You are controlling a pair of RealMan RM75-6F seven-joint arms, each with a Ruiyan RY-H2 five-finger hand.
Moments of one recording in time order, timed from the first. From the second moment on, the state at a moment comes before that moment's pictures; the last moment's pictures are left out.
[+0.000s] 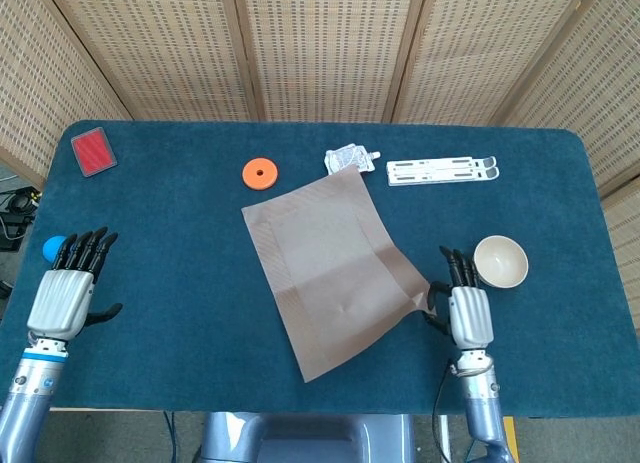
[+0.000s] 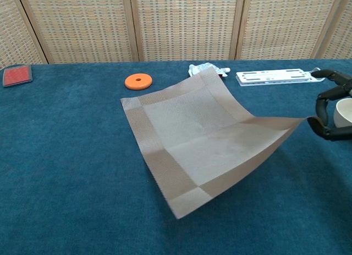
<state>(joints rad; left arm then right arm) -0.26 -1.22 -0.09 -1.70 1.40 1.37 0.27 0.25 -1.73 0.20 -1.40 -1.42 1.43 -0.02</state>
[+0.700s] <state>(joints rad) -0.28 -1.26 -0.07 -1.68 1.40 1.34 0.33 0.34 -1.52 0.41 -1.29 -1.10 1.21 -0.12</state>
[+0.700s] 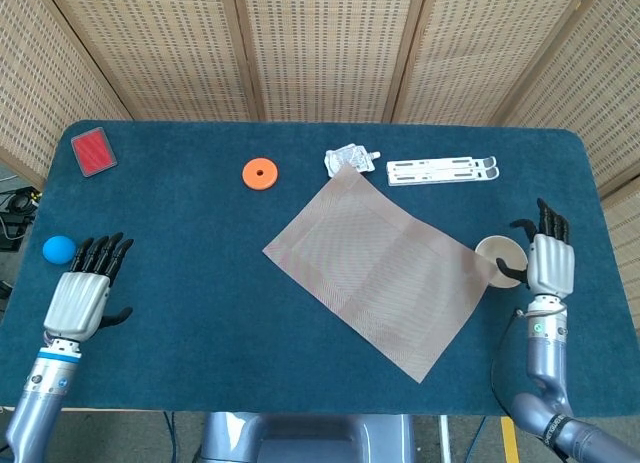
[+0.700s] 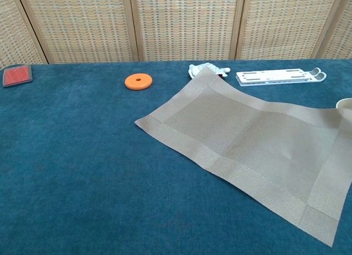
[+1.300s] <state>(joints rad) -0.44 -1.35 -0.15 -1.63 1.32 1.16 0.45 0.19 -1.39 0.32 -1.46 -1.26 1.42 0.10</state>
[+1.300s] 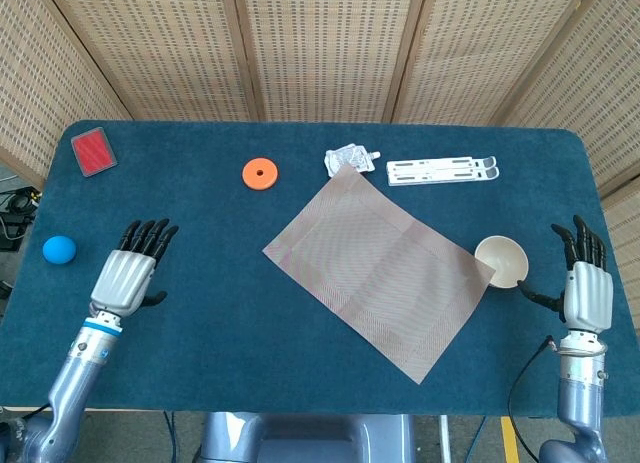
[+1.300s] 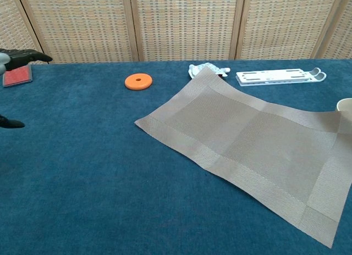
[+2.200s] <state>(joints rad) -0.85 -1.82 -0.26 -0.96 1.23 0.86 0.46 0.19 -1.36 0.34 -1.44 -1.25 1.42 0.23</state>
